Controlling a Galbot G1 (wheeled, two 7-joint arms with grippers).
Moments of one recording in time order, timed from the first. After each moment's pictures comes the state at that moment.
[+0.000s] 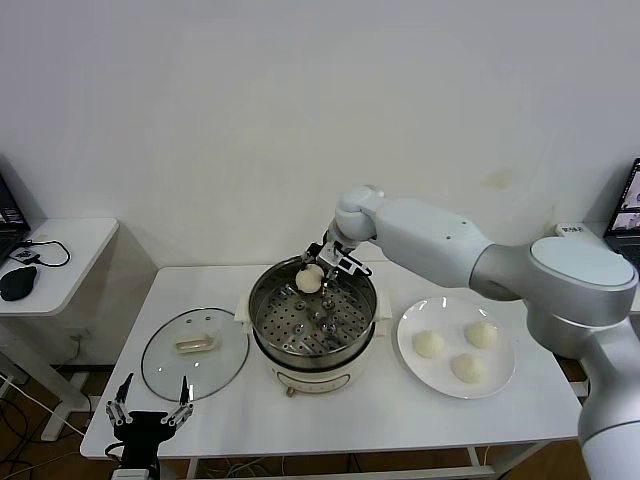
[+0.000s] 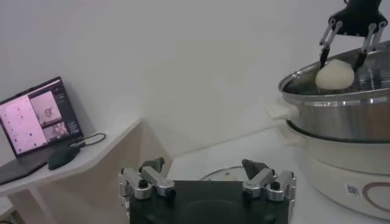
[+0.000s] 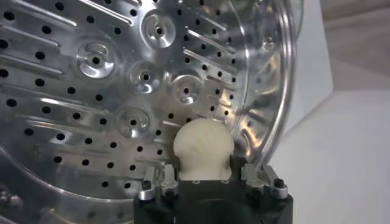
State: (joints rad) left arm 1.82 -1.38 -0.62 -2.25 0.12 0.17 -0.20; right arm 0.39 1.35 -1.18 0.90 -0.22 0.39 -0.84
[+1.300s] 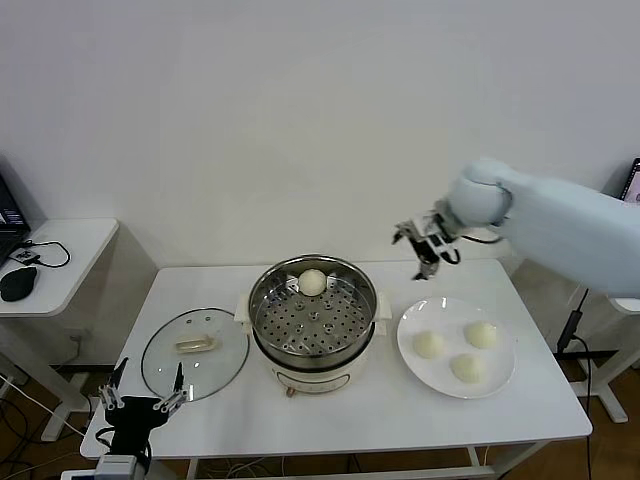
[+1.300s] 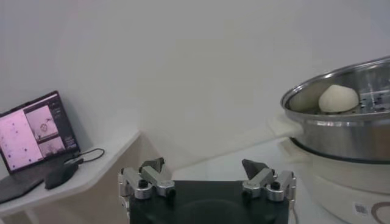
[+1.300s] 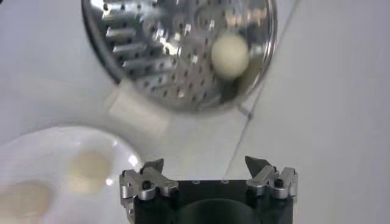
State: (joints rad) left arm 1.79 -1.31 -0.66 -2.28 0.06 0.21 -0.17; right arm 0.49 0.70 -1.15 1.45 0.06 -0.23 -1.00
